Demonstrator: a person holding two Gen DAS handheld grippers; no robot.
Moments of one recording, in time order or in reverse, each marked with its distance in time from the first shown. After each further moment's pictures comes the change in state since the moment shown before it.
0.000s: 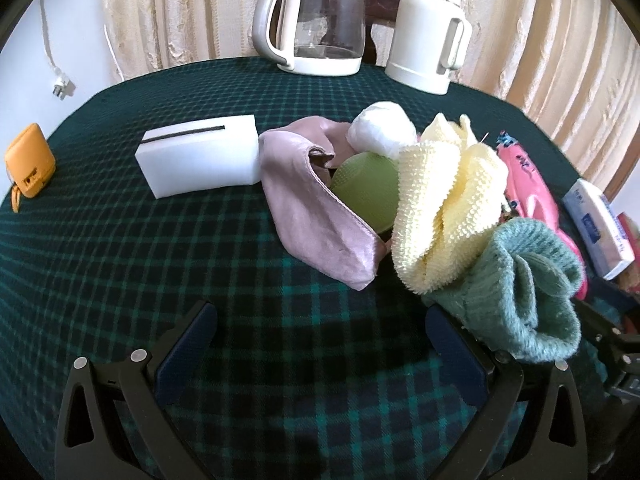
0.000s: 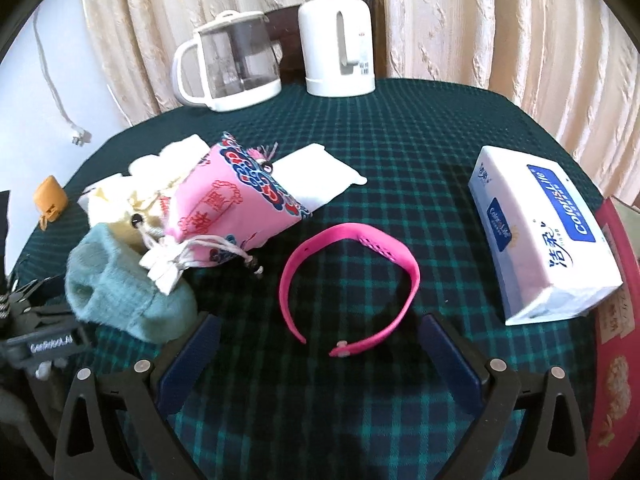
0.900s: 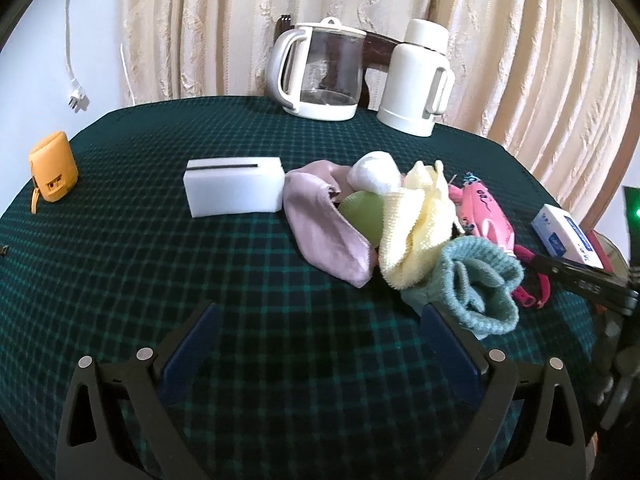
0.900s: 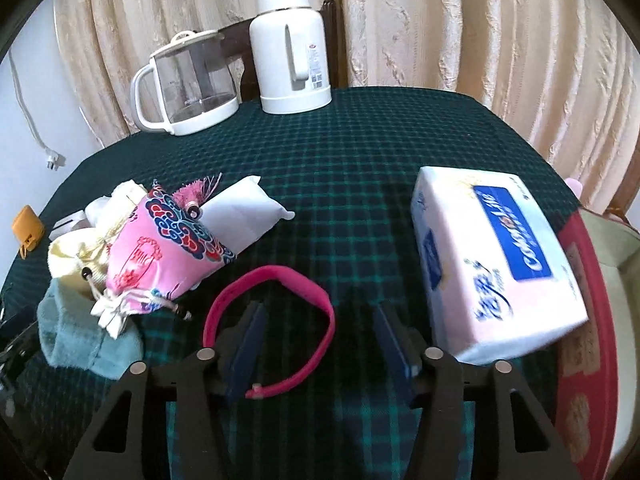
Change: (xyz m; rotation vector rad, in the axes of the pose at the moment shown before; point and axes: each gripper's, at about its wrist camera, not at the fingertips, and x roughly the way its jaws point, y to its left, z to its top) left arm -0.050 0.029 -0.017 -0.026 -0.140 -0.059; right arm 0.007 -0.043 0.027 0.048 -0.005 -0.067
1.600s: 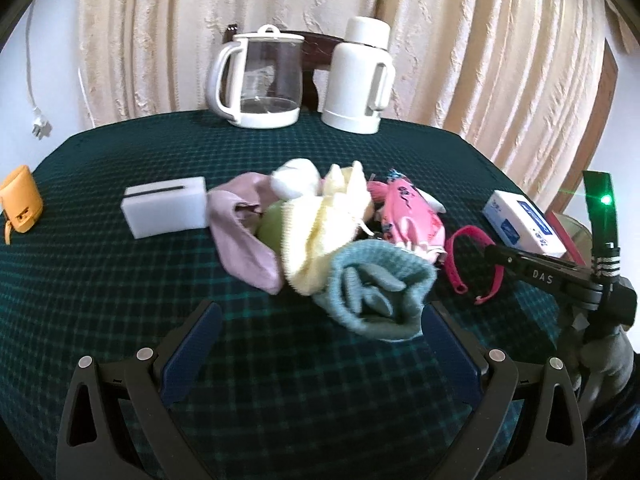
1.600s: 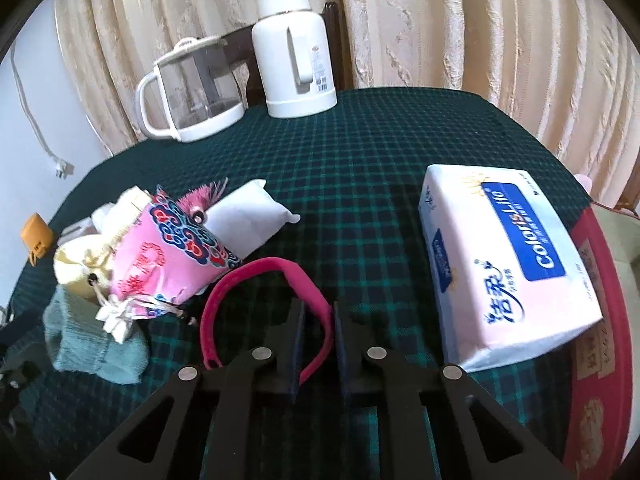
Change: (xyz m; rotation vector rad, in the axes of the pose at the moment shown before) left arm -0.013 -0.052 0.006 0.088 -0.009 -0.098; right arm -0.004 -0.007 -0.001 0.032 -0.024 0.053
